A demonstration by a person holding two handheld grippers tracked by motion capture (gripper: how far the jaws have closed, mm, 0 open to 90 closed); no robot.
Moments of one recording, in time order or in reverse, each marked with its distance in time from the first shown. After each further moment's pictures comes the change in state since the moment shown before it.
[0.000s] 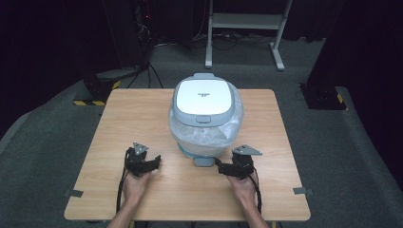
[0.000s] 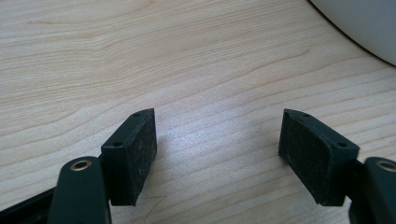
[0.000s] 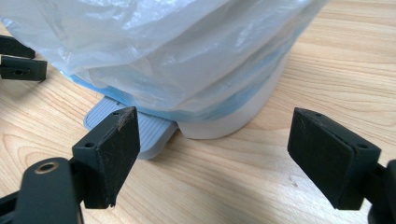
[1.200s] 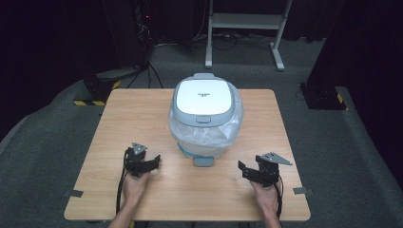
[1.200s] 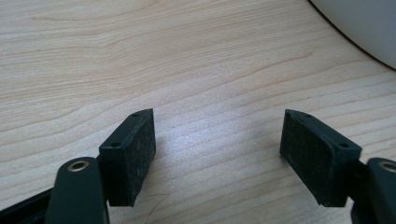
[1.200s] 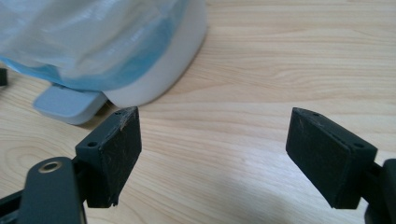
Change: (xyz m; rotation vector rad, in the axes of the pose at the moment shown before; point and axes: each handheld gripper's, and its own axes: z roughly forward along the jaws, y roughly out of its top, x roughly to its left) left arm 0.002 -0.001 -0.001 -0.005 -0.002 -0.021; right arm -0.051 -0.030 -0.045 -0.041 -0.074 0.111
